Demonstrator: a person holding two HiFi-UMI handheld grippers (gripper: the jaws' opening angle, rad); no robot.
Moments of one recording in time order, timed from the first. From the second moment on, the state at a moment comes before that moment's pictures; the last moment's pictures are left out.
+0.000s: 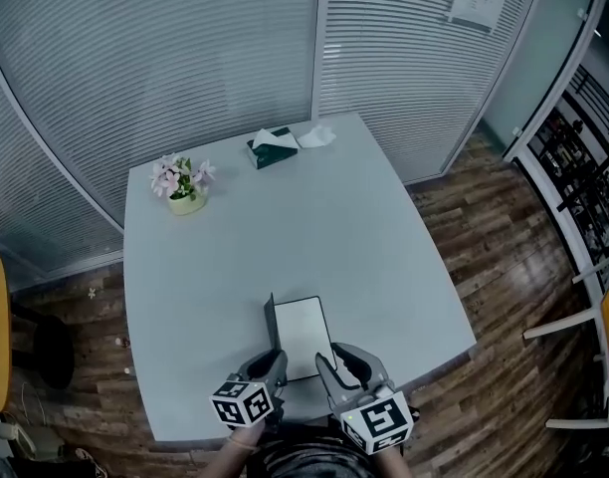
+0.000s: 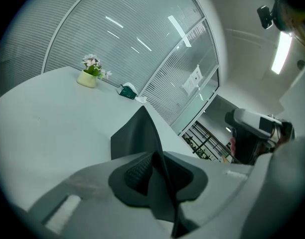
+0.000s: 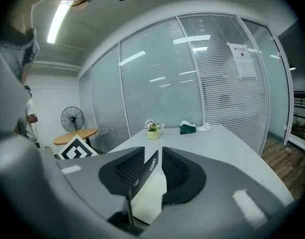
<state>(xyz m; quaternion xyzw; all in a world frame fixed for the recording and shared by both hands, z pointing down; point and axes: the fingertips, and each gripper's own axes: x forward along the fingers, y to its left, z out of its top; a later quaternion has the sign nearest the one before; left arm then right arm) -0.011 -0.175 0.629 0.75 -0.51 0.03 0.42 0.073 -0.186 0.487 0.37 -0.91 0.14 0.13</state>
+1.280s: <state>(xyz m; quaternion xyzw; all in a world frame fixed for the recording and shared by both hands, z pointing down) 0.074 -0.203 0.689 0.74 -0.49 0.12 0.45 0.110 -0.181 0.499 0.38 -0.90 0.16 0.15</state>
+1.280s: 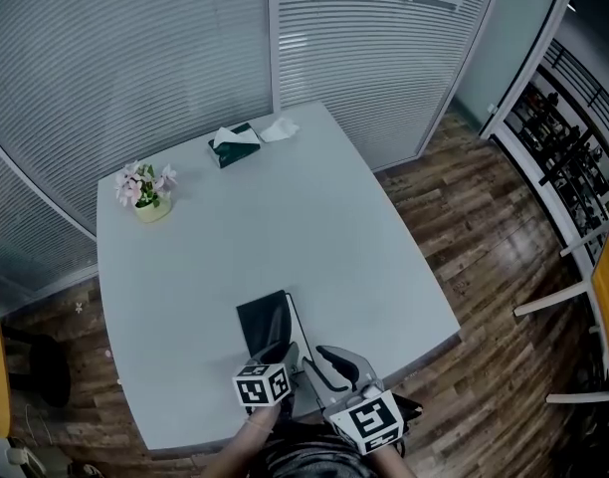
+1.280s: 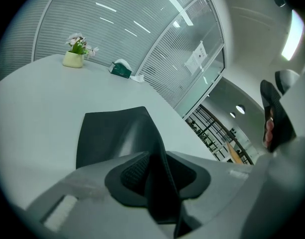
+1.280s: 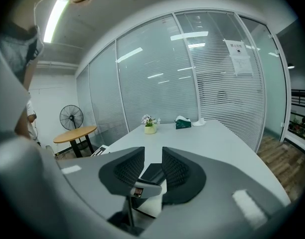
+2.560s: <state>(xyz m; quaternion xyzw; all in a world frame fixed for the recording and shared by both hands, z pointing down) 0.088 -0.204 0.707 0.74 -0.48 0.07 0.47 0.101 -0.191 0.521 0.33 -0.92 0.16 0.16</state>
